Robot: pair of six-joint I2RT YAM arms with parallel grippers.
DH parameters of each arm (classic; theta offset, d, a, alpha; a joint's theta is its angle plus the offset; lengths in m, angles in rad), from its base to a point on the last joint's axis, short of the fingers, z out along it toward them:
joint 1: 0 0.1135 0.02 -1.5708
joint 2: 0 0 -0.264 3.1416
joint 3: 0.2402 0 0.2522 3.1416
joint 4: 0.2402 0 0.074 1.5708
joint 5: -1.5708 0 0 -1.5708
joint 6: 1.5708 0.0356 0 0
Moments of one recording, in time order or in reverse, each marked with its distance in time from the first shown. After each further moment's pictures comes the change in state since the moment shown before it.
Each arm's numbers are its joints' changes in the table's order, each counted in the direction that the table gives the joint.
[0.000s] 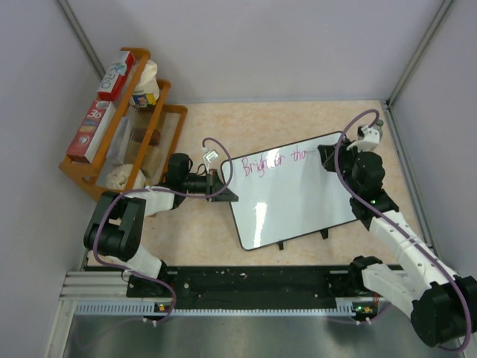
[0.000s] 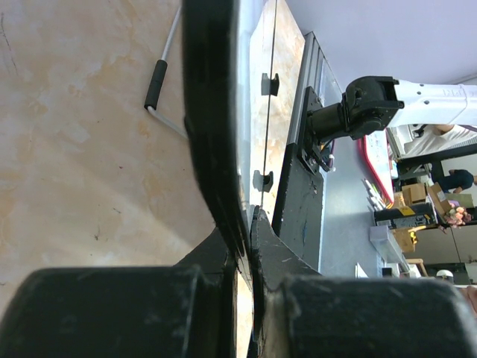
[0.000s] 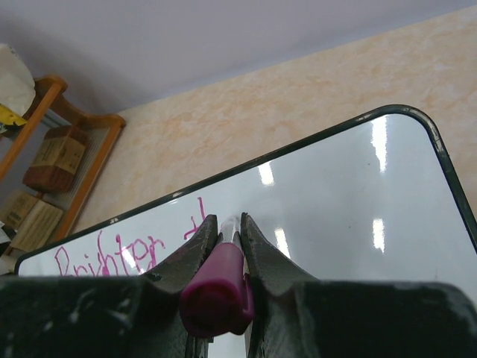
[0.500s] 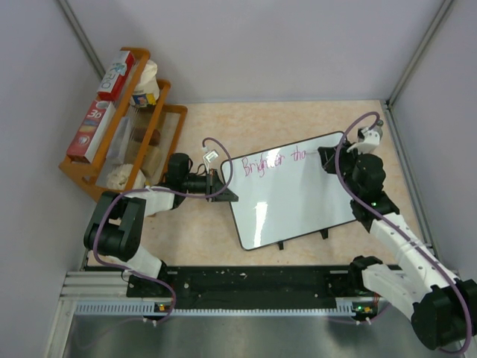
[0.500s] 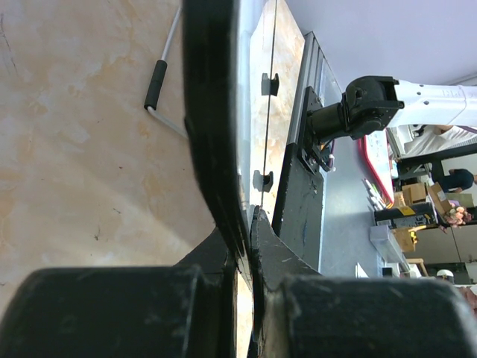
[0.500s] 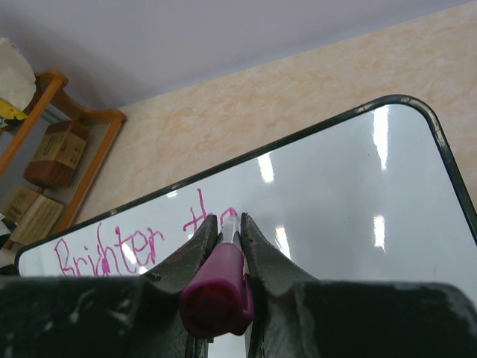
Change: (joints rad) left arm 0.000 0.000 0.000 -0.001 -0.001 0.001; right arm 0.000 -0.011 -0.006 0.003 0.006 -0.001
